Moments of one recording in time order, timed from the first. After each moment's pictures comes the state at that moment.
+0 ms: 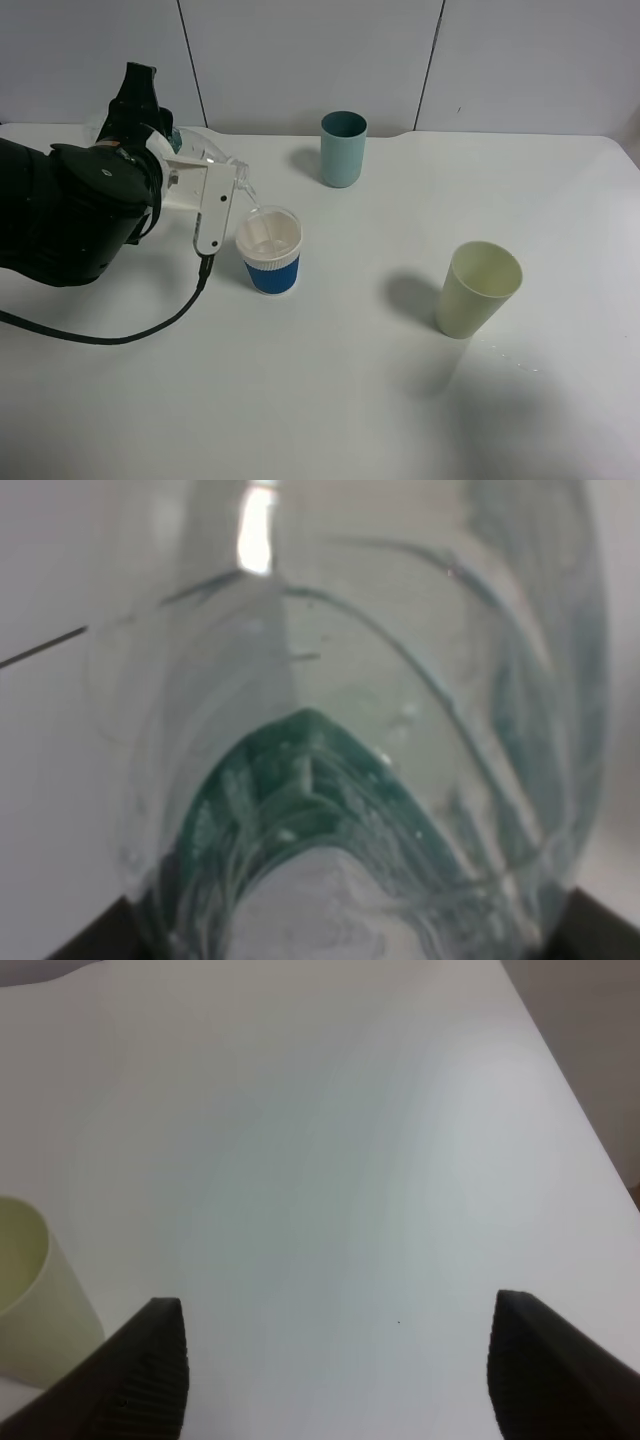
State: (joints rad) left arm -0.84 1.64 -0.69 -1.49 -1.05 2.71; right arm -0.02 0.00 -0.50 -0.11 1.07 0.08
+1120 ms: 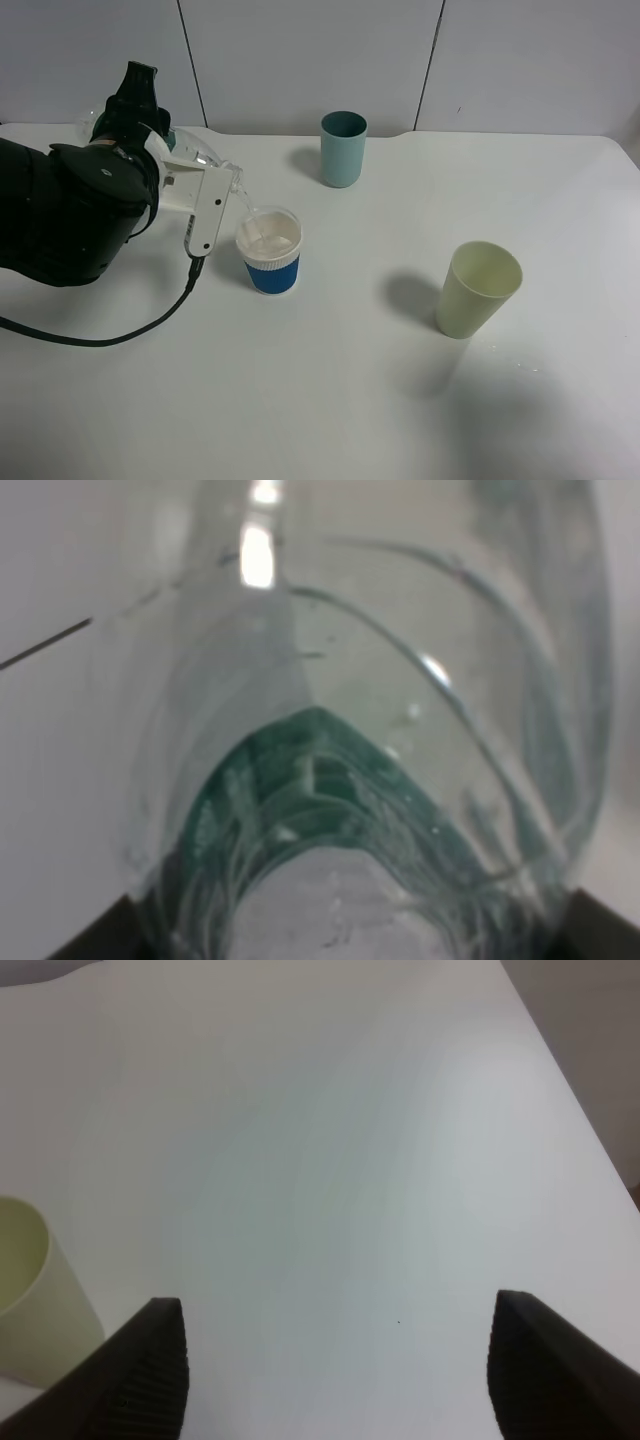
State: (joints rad) left arm -0.84 1.64 -0.69 -1.51 -1.08 2.78; right arm -0.02 0.00 -0.50 -0.11 1.07 0.08
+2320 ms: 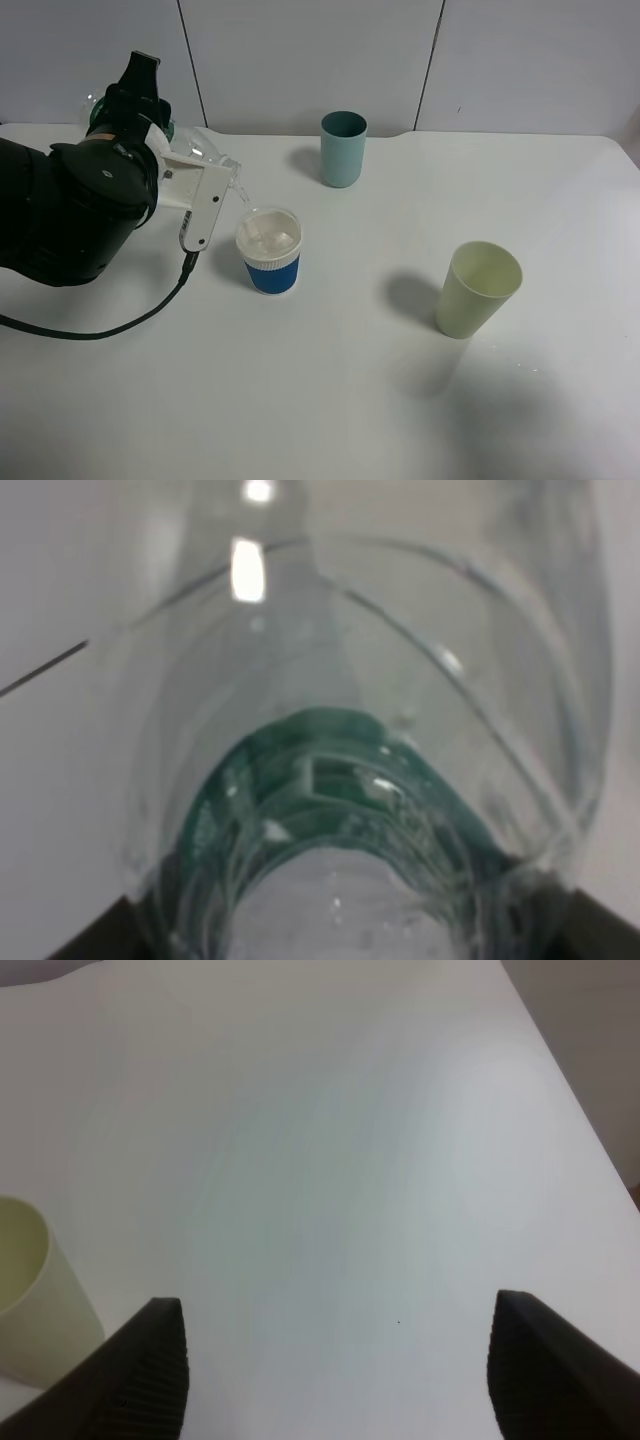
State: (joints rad) left arm -0.84 1.64 -0.69 -1.45 -1.11 2.81; right arm -0.02 0.00 -0.50 -0.11 1.07 0.08
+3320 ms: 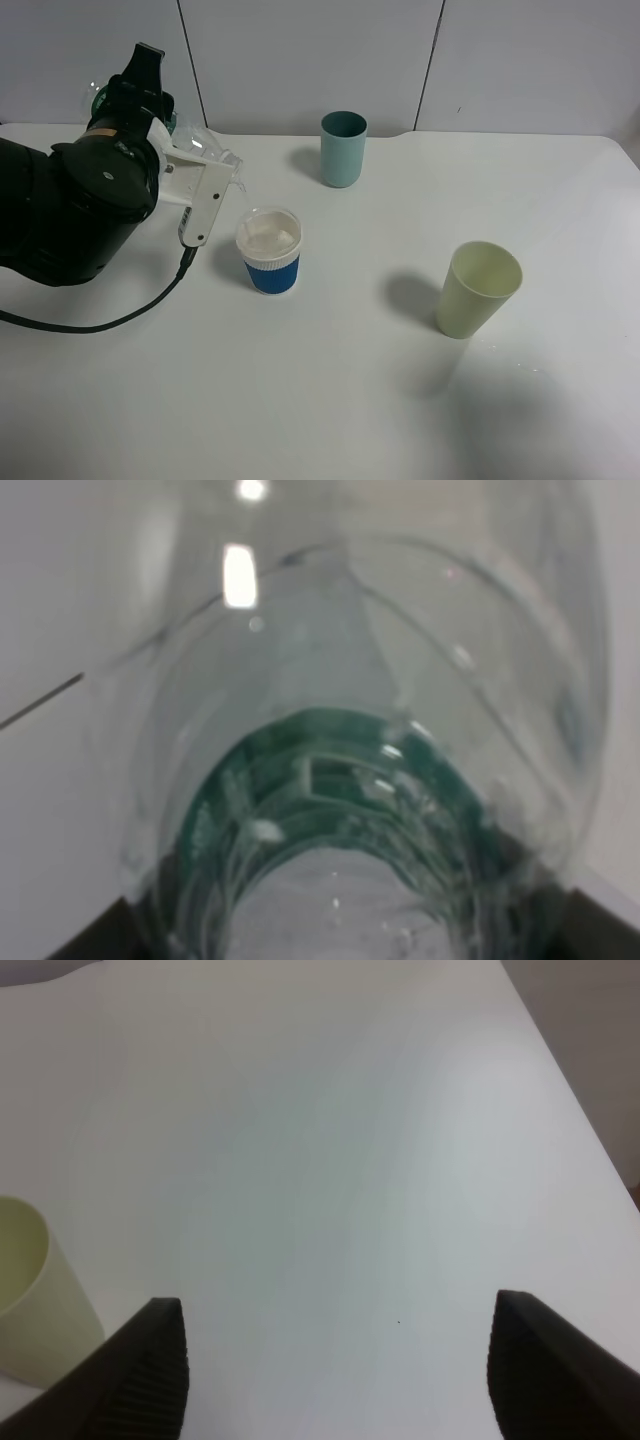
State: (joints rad) left arm -0.84 1.64 -0.69 -1.40 -1.13 2.81; right arm -0.02 0.00 -0.50 -0.11 1.07 0.08
